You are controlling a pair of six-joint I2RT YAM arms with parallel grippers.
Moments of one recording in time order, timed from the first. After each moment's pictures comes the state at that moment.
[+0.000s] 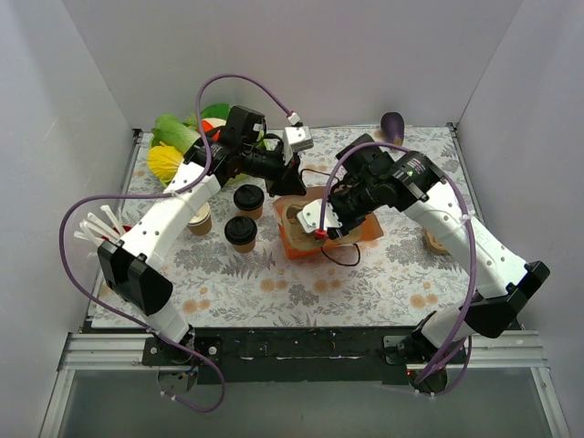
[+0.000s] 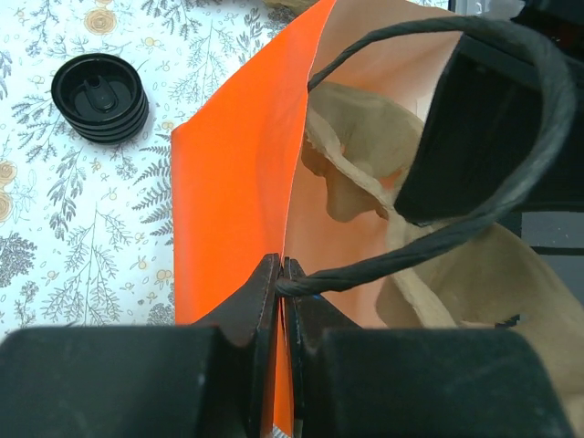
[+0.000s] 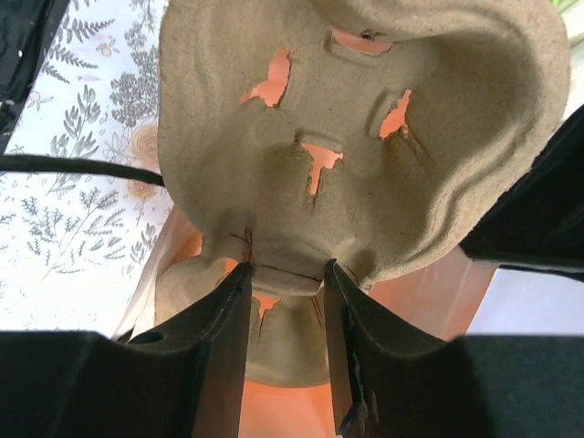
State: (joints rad) left arm -0.56 1.64 1.78 -0.85 0.79 0.40; right arm 0.79 1.47 1.78 -1.35 -0.49 -1.36
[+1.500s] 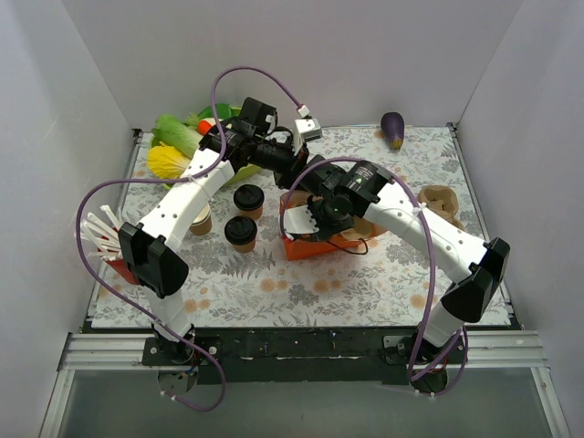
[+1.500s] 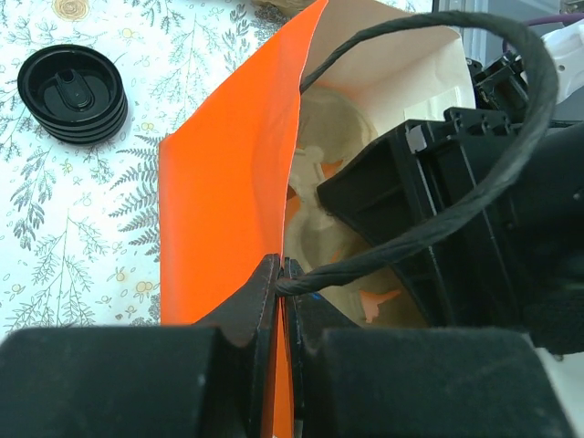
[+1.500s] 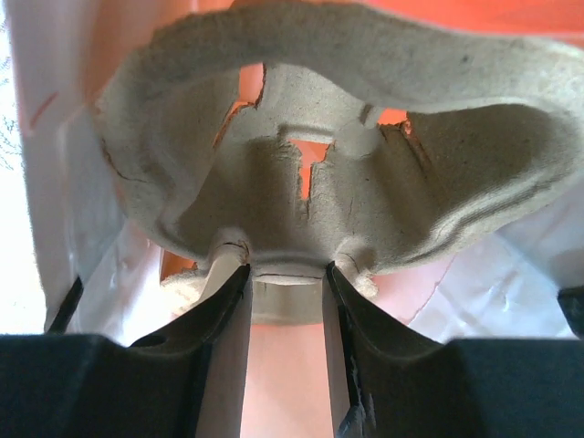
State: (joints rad) left arm -0.56 1.80 1.94 -0.93 0.84 0.36; right arm 0.93 1.61 1.75 -1.36 0.08 -1.10
